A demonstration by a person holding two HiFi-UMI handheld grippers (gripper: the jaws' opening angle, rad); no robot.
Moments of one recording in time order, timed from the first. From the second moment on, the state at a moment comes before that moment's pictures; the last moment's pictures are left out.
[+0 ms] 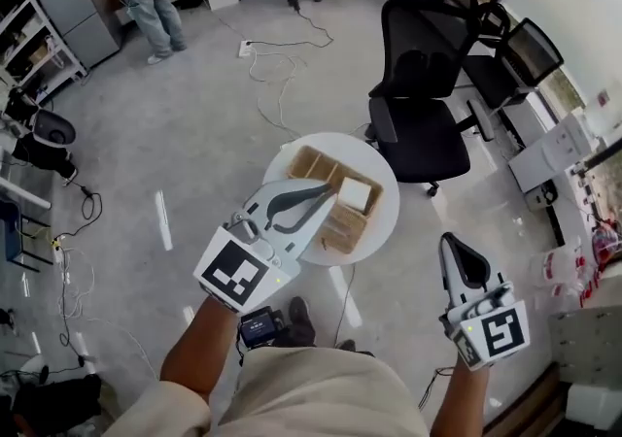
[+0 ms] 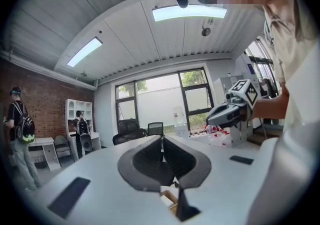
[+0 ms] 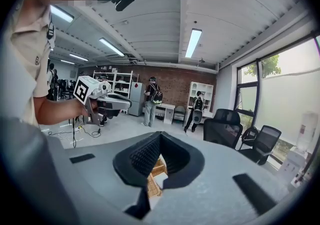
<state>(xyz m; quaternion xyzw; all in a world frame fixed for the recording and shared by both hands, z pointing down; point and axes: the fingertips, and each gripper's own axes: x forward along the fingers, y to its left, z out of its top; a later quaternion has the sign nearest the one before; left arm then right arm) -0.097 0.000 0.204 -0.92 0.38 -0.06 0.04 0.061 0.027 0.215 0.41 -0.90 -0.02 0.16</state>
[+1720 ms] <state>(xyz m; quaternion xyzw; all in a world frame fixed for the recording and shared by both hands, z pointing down) -0.145 -0.089 0.410 -0.89 0.43 -0.13 -0.07 0.020 -0.082 0.449 0.32 -0.91 0.09 0.23</state>
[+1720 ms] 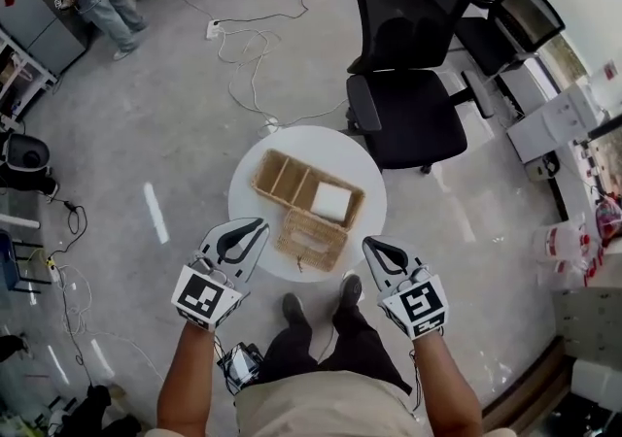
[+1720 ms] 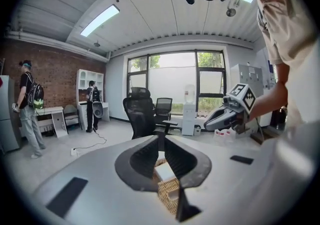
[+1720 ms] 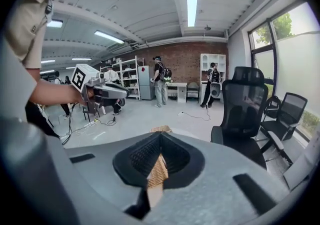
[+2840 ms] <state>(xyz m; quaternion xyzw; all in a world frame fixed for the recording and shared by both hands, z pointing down) -0.146 -0.098 0.694 -0.86 0.40 -0.20 -0.26 0.022 -0.046 0.714 0.26 -0.87 0.29 0.31</state>
